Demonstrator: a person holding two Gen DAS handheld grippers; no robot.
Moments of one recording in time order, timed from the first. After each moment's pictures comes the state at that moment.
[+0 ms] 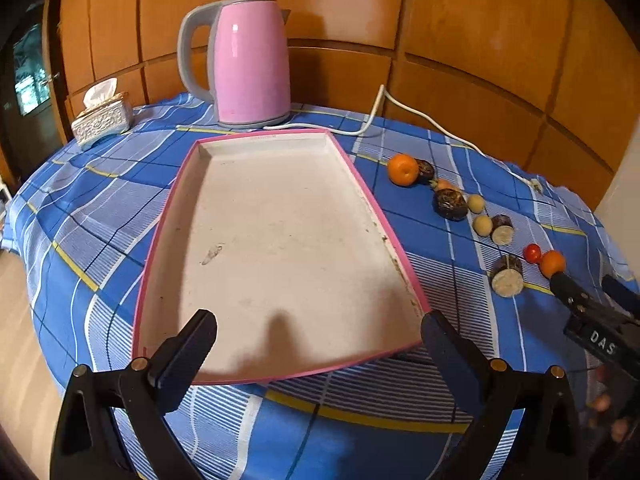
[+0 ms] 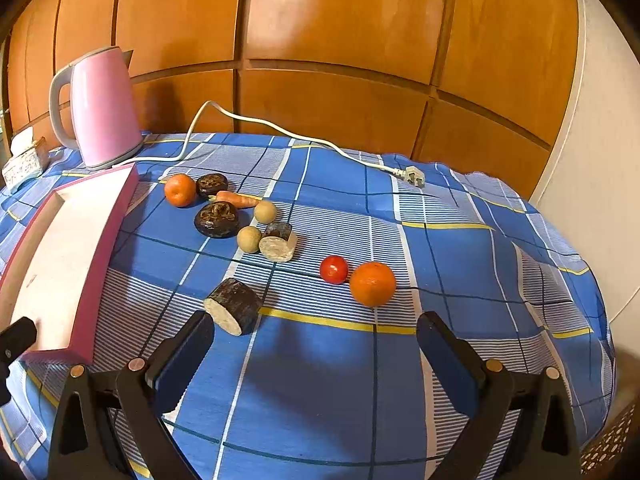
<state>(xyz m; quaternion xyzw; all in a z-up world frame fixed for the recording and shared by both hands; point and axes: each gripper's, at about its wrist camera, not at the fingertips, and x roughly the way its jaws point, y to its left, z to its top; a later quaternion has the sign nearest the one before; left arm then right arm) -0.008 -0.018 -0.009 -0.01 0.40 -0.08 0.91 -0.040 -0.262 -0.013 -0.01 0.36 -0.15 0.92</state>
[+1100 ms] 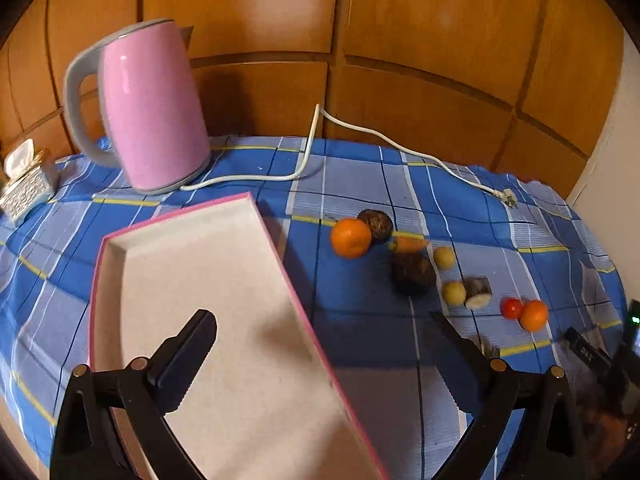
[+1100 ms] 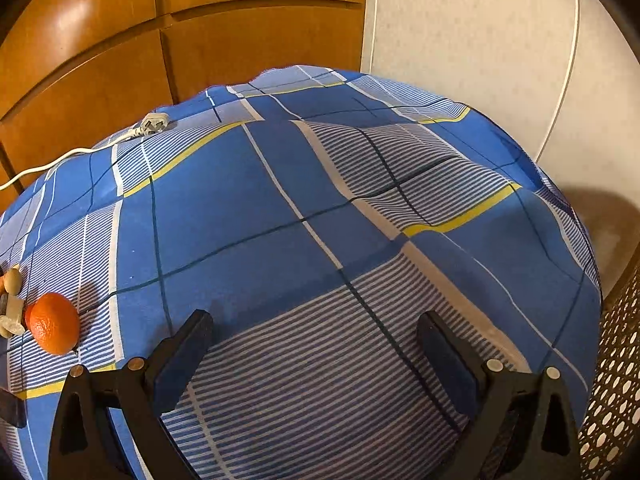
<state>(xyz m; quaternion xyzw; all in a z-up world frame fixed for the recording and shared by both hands) 0.113 -0.074 0.027 0.03 0.41 -0.17 0.89 -0.071 -0.445 -0.075 0.18 0.38 -0.40 0.81</state>
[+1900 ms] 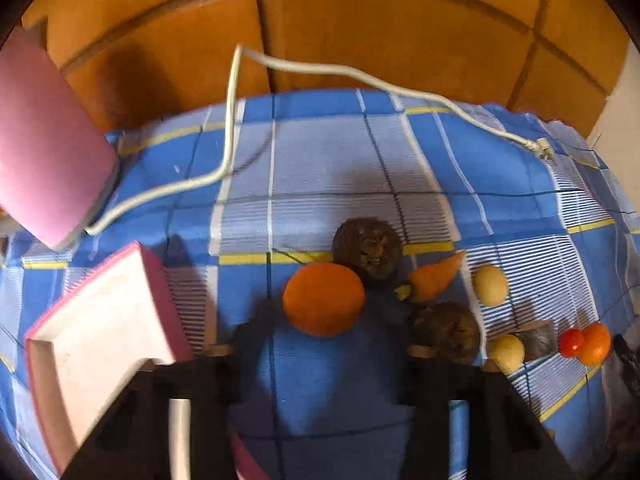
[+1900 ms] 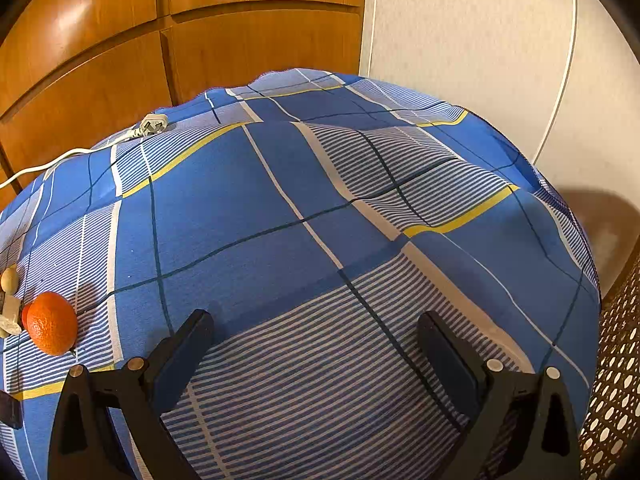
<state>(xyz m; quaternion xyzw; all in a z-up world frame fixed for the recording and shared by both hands) 0.224 -0.156 -0.034 0.12 0.49 -0.21 0.84 -0.071 -0.445 -0.076 0.18 0.38 -0.40 0.81</state>
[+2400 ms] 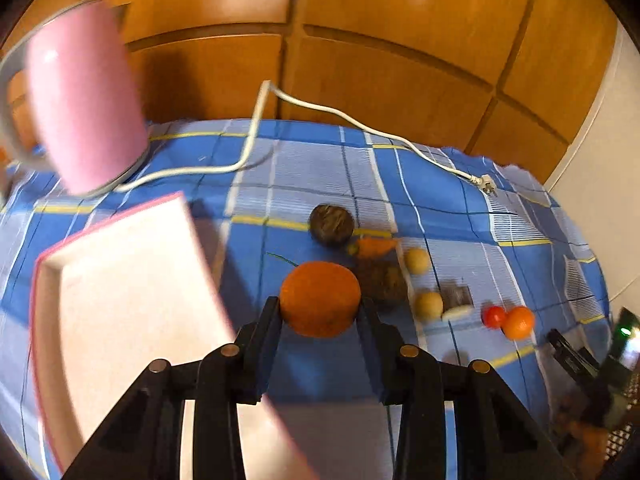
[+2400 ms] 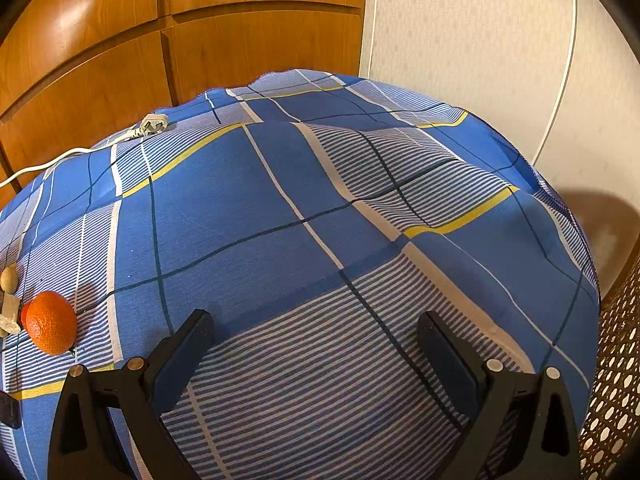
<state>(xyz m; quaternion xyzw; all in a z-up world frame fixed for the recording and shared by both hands) 0.137 -0.101 0.014 0.02 0.45 -0.23 0.87 -0.070 -0.446 -0.075 0.18 0.38 -0.40 0.81</state>
